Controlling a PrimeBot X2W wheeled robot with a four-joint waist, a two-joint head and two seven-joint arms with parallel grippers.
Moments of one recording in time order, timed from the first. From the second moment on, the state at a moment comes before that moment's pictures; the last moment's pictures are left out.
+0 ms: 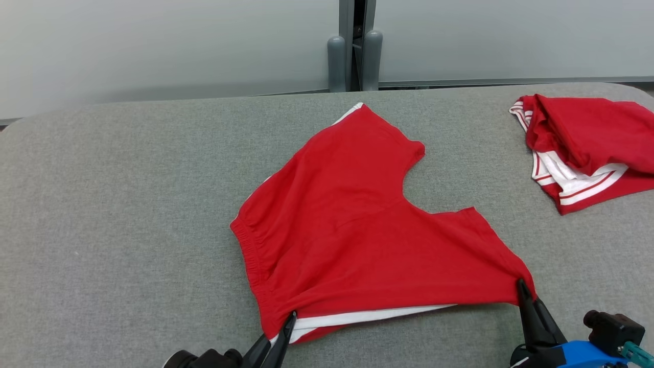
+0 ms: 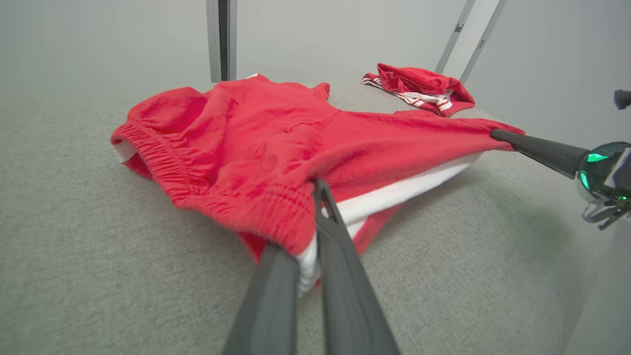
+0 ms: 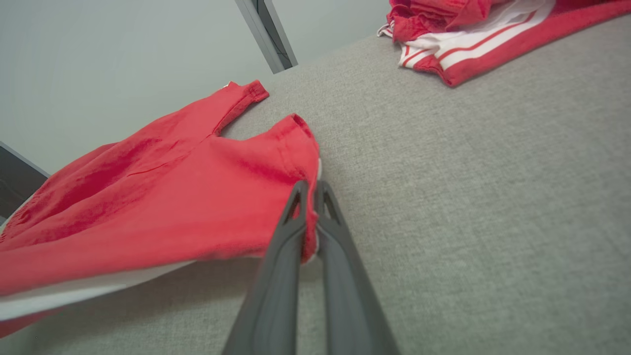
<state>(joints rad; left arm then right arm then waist) -0.02 0.15 -0.46 0.20 -0.26 -0.13 -0.26 -0.01 -0.17 0.07 0.33 0.49 0.13 -0.20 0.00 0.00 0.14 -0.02</state>
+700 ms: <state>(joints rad) -0.26 0.17 -0.47 0.20 -0.24 -0.13 -0.26 -0.44 -0.21 0.11 0.35 0.37 0.13 -0.15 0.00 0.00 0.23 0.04</state>
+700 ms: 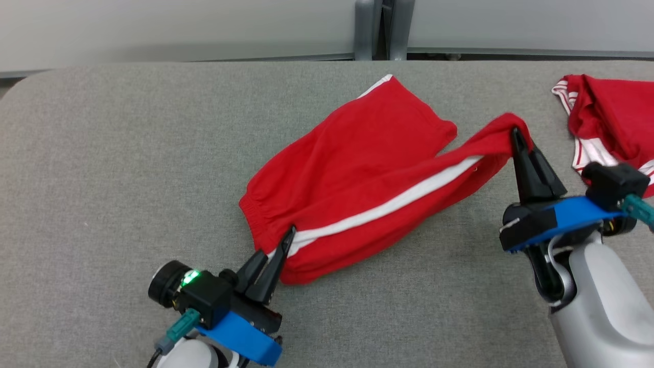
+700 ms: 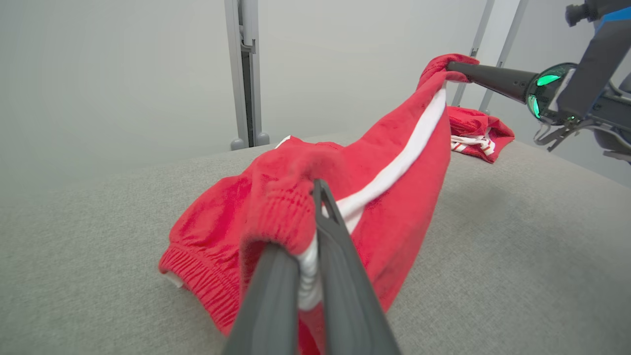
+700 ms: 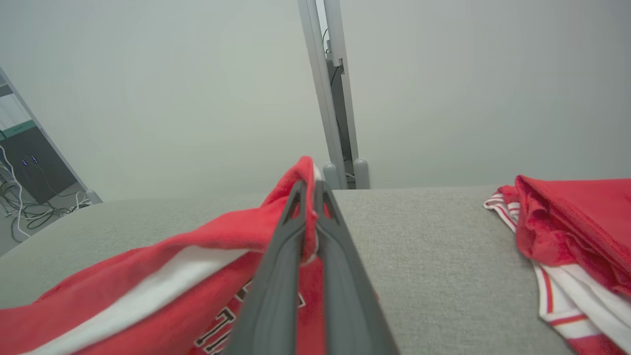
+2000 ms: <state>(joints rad) -0.49 0.09 -0.36 0.33 -0.22 -0.13 -0.26 -1.12 -0.24 0.33 1.14 0.32 0.13 -0.25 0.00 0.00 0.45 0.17</state>
